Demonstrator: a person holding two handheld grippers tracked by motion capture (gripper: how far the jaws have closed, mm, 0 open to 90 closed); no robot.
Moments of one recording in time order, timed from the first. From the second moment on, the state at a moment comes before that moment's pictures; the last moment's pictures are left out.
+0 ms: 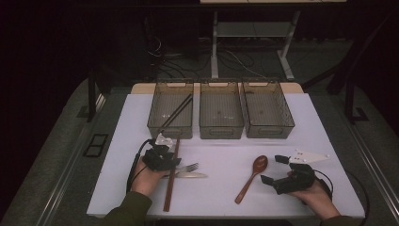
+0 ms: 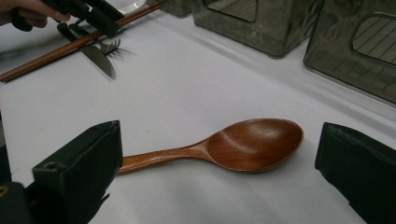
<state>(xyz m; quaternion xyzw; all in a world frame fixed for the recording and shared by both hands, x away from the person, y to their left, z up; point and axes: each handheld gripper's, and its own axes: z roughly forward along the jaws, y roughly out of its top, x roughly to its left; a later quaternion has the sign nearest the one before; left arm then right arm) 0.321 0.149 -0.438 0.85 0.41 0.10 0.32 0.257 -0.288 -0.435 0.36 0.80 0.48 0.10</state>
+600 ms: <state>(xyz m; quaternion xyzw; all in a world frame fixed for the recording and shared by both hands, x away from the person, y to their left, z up) 0.321 0.148 -0.436 0.86 0.39 0.10 0.32 0.257 -0.288 -0.435 0.36 0.80 0.48 0.10</state>
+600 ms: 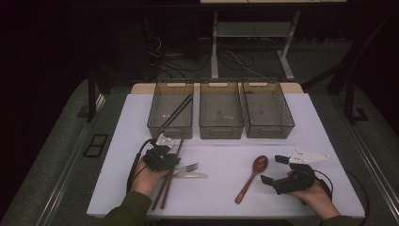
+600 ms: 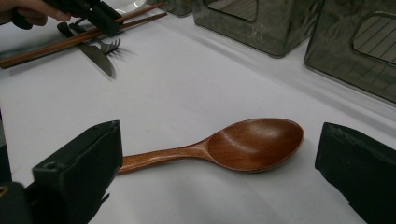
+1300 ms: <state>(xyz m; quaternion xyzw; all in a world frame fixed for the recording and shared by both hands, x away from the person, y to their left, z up) 0.321 0.146 -0.434 0.87 0.37 0.09 0.31 0.257 -0.288 -0.435 0.36 0.80 0.48 0.10</state>
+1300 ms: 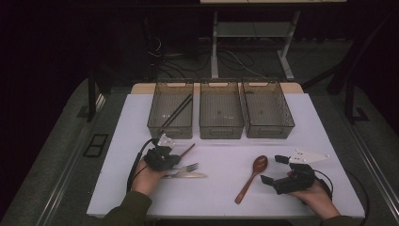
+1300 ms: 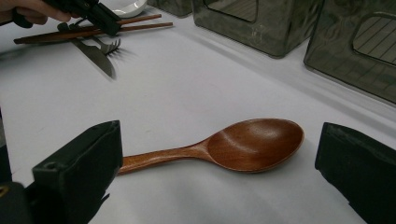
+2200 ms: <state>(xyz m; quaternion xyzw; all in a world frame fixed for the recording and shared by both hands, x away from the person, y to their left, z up) 0.299 0.186 -0.417 0.84 0.37 0.11 0.39 0.257 -0.289 -0.434 0.36 0.79 0.48 0.10</state>
